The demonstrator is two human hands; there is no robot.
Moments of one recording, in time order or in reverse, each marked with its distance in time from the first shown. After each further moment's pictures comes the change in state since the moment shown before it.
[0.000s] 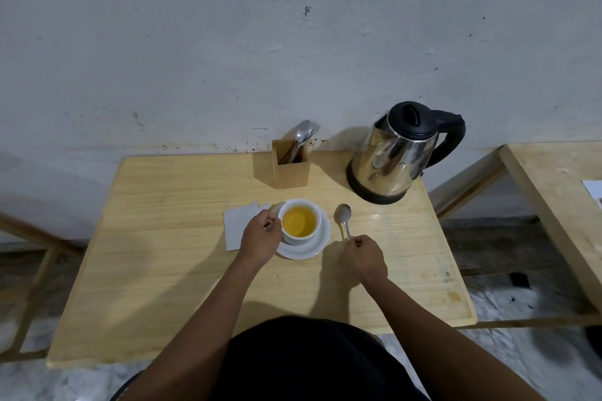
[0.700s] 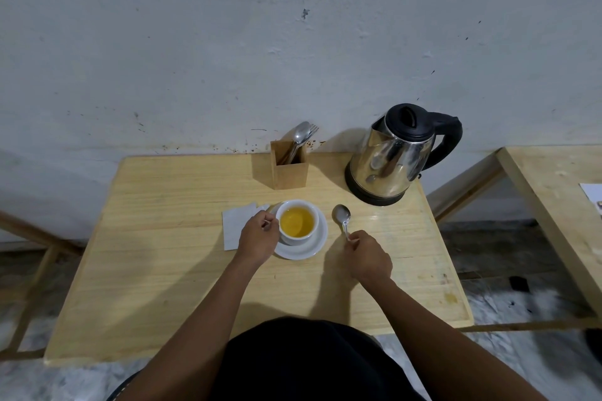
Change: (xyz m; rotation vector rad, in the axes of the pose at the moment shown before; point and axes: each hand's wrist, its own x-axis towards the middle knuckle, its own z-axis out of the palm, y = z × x) left_hand -0.002 0.003 0.001 -0.018 0.018 -0.014; right_hand 0.001 0.002 -0.012 -0.317 0.031 -0.118
